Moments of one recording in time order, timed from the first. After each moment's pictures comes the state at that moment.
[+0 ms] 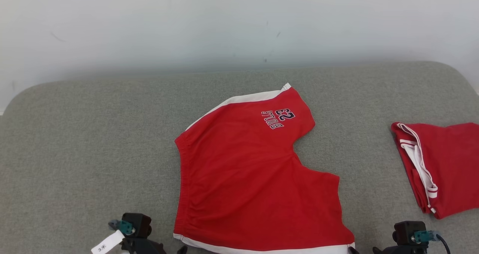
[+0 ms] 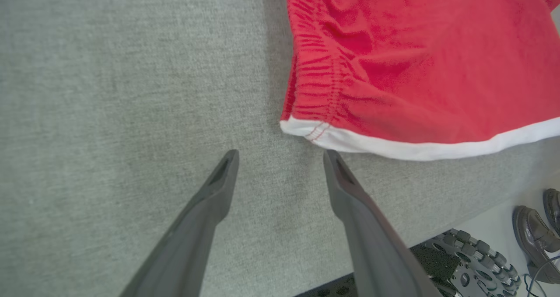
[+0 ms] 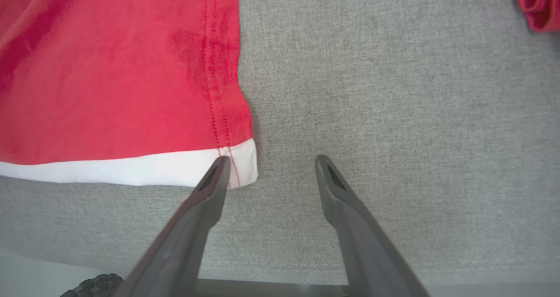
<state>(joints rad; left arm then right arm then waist) -0.19 0.34 -0.64 0.26 -0.65 0.11 0.42 0.14 -0.22 0.17 0.09 0.53 -0.12 0.44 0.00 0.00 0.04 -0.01</state>
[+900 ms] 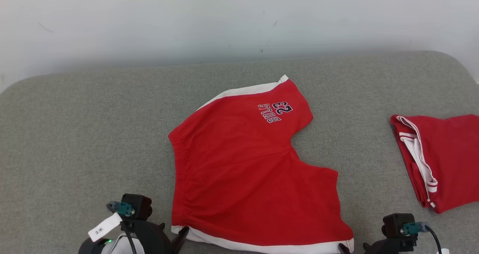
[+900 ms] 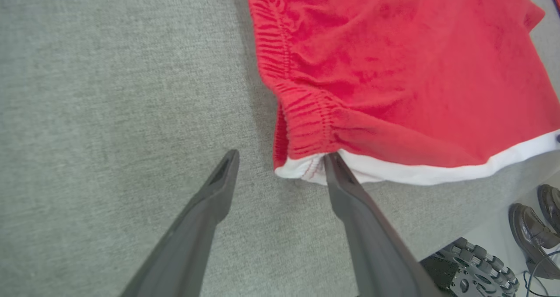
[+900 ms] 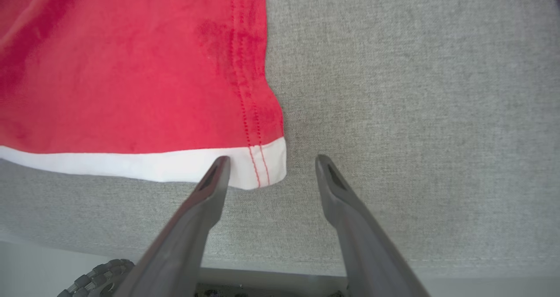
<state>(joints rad) -0.26 0.35 -0.64 0.26 -0.65 0.08 0.43 0.14 -0.16 0.14 0.00 0.45 -0.12 0.57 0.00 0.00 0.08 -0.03</state>
